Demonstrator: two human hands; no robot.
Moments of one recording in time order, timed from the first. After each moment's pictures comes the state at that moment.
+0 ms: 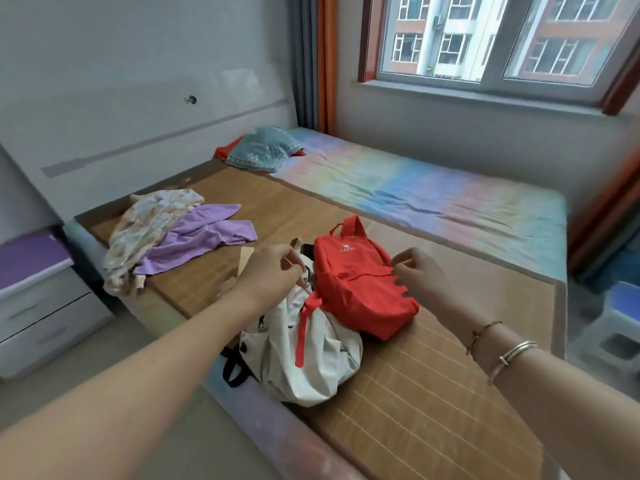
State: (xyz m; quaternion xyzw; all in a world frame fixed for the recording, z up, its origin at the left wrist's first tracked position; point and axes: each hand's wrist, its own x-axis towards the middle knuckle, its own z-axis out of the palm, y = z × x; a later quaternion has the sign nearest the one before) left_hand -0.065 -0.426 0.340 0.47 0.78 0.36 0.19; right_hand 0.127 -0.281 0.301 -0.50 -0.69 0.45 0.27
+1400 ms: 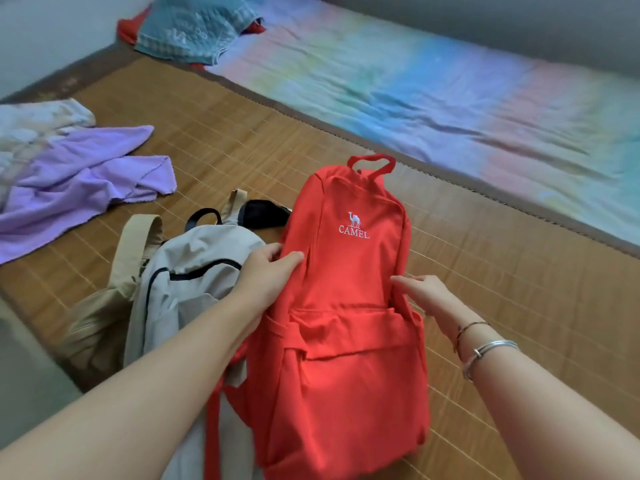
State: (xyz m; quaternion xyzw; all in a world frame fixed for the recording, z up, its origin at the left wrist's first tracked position) left_hand -0.132 -0.095 0.079 0.21 0.77 0.44 0.42; right_hand 0.078 0.029 0.009 -0.64 -0.58 0.51 0.00
